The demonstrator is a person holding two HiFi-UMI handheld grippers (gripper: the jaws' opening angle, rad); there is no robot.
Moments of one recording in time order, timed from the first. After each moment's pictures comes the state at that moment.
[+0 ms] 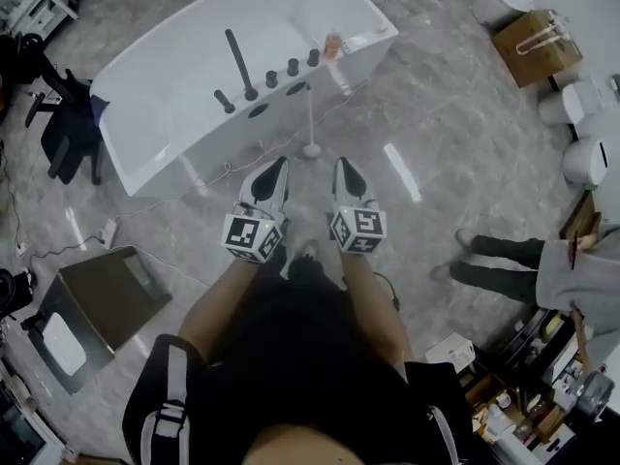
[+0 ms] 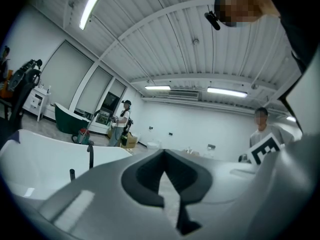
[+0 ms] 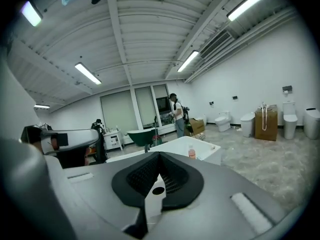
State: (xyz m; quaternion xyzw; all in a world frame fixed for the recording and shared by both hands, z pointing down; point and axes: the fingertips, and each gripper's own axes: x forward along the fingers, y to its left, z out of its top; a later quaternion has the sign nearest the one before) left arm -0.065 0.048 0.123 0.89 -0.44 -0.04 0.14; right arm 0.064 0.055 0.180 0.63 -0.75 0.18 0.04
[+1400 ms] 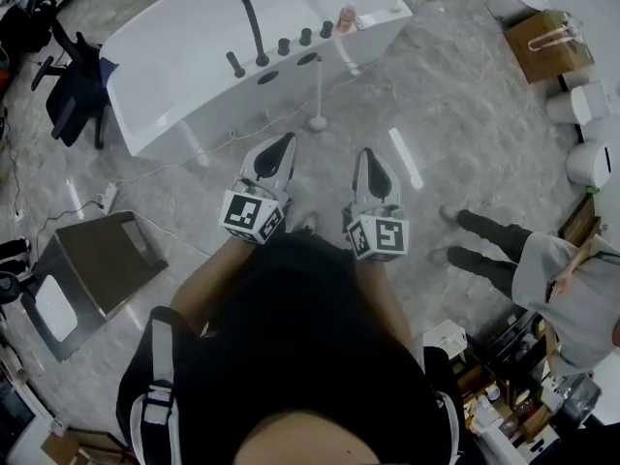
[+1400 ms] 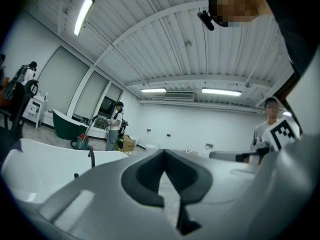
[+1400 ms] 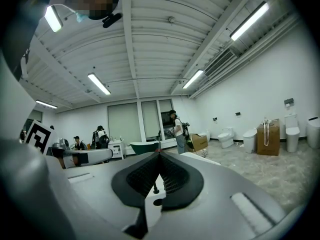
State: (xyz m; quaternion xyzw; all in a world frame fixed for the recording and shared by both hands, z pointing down) left arm -0.069 0.103 0.089 0.90 -0.43 -0.04 0.11; right arm 0.071 0.137 0.092 0.63 -0.77 0.10 0.00
